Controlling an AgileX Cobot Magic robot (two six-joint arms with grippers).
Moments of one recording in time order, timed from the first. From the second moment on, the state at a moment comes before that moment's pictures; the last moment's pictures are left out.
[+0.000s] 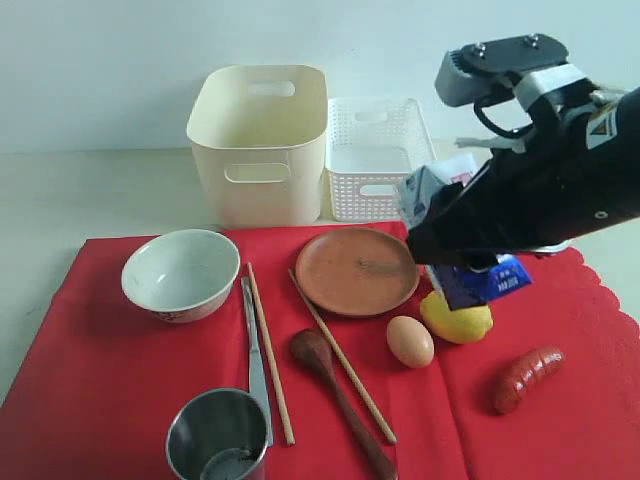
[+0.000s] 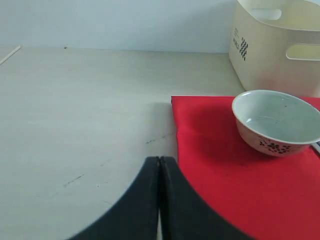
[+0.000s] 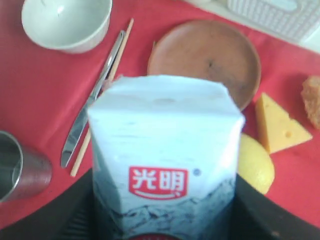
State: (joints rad) left arm -0.05 0.01 0.00 0.10 0.37 -0.13; right arm 0.53 1.27 -0.89 0.21 0.62 -0.10
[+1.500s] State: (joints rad) left arm -0.05 0.01 0.00 0.10 0.37 -0.13; right arm 0.32 2.24 -1.77 0.18 0.22 -0.12
